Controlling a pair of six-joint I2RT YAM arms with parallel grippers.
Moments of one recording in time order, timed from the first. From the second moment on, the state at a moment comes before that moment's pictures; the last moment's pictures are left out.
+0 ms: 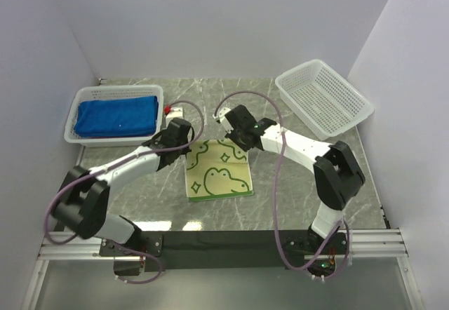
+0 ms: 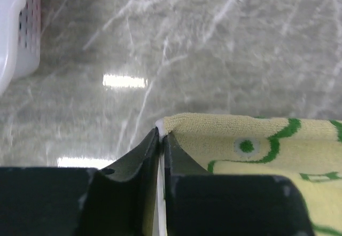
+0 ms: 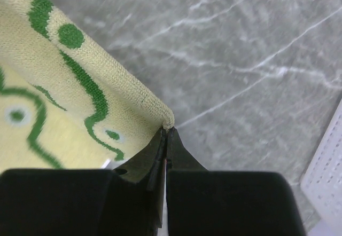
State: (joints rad) left arm -0.57 1.40 0.83 -0.19 -0.42 -0.53; right arm 0.72 1.71 1.26 -0.53 0.25 -0.26
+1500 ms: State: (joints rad) left arm -0.94 1.46 0.65 -0.12 -0.17 -1.37; right arm 0.57 1.16 0.69 -0.26 -0.01 0.44
